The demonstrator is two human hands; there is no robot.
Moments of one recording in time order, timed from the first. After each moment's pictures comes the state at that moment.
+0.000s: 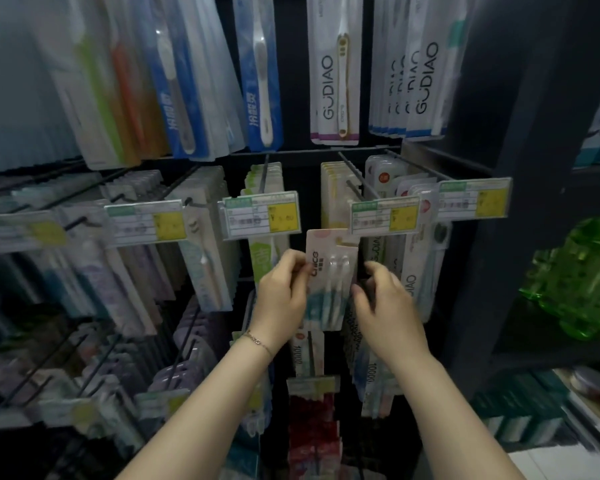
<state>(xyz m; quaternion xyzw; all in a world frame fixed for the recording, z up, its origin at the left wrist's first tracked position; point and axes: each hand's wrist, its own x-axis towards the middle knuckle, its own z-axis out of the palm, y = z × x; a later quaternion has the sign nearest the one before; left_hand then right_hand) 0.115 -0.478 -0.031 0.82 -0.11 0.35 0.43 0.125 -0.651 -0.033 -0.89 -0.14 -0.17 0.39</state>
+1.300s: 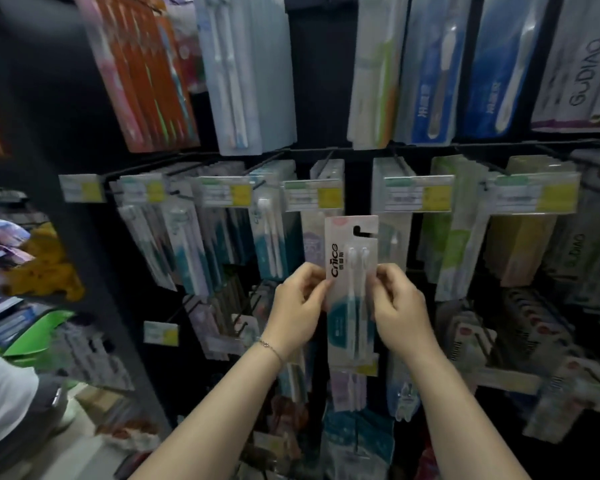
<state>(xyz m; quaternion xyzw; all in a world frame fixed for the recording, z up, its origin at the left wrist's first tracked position) -0.036 -0.257 -0.040 0.81 0.03 0.30 0.50 0.026 -0.413 -0.041 -0.75 -0.30 -0.12 0.58</state>
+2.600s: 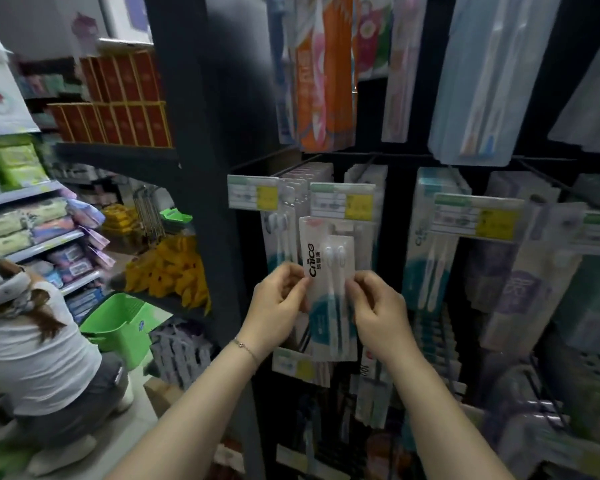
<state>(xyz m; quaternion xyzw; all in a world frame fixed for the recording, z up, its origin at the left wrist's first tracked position) -0.115 0.024 -0.033 0.79 0.09 0.34 0.50 -0.027 -0.125 -0.038 -0.74 -0.35 -0.05 0.57</state>
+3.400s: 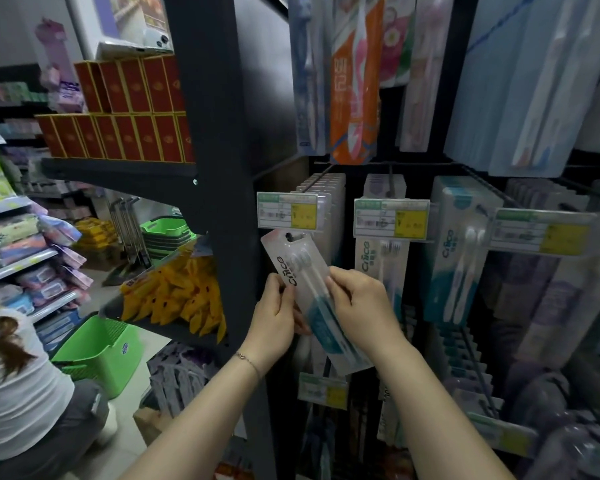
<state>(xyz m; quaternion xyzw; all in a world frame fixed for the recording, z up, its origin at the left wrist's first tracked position) -0.109 0.087 -0.044 0.77 0.12 0.29 0.56 -0.034 -0.049 -0.017 -0.79 -0.39 -0.14 0.45</state>
